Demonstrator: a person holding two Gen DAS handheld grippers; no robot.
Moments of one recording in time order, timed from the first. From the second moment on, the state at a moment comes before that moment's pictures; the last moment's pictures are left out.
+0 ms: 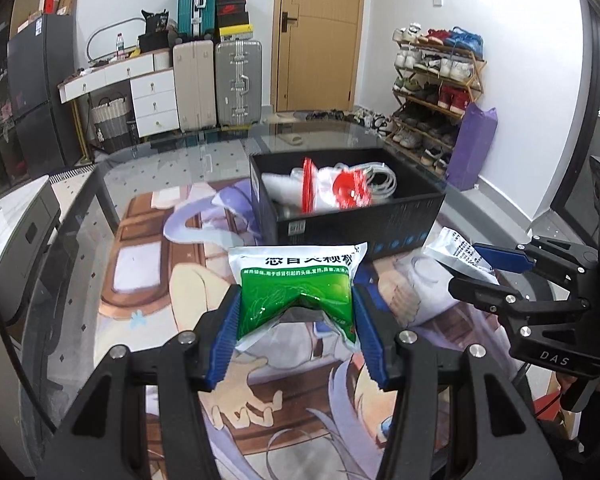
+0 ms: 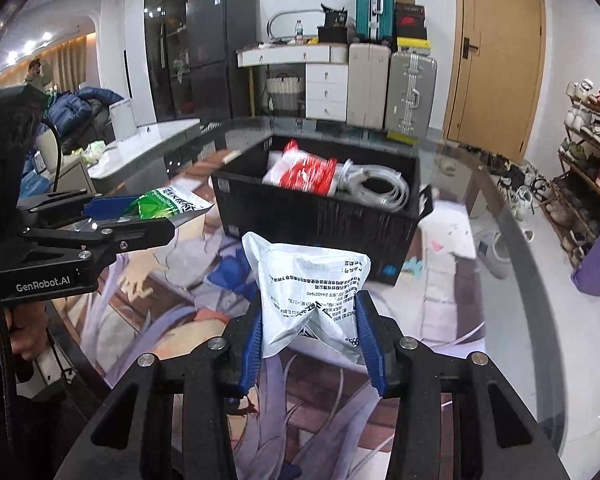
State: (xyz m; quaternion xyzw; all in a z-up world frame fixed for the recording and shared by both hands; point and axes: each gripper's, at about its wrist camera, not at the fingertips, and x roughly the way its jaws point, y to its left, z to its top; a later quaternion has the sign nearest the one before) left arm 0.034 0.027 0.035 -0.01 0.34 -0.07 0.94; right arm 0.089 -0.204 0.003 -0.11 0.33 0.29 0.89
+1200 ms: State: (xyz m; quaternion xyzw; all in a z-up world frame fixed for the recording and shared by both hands) left arm 0.143 0.023 0.058 -0.03 0.32 -0.08 0.95; right arm 0.191 -0.192 0.040 -0.06 0.31 0.28 0.91
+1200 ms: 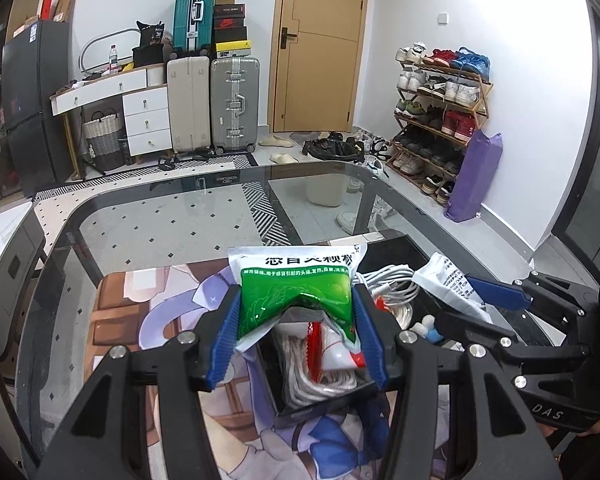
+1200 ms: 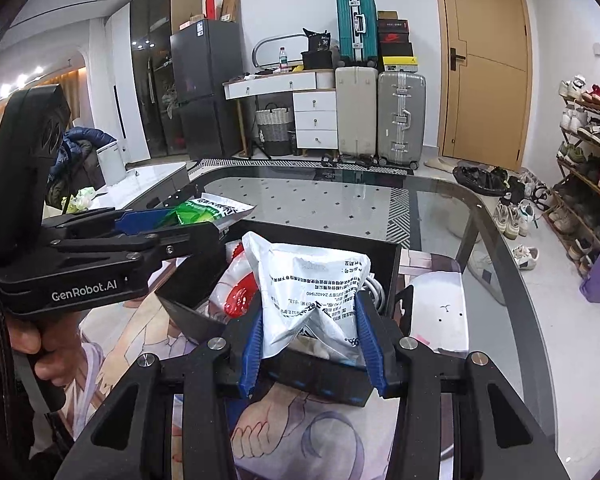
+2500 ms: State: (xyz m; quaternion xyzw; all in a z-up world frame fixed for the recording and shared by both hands) left arm 0.179 0.000 0.033 -0.03 0.35 -0.12 0.93; right arm 0.221 -0.181 0.013 -0.07 0.33 0.29 0.89
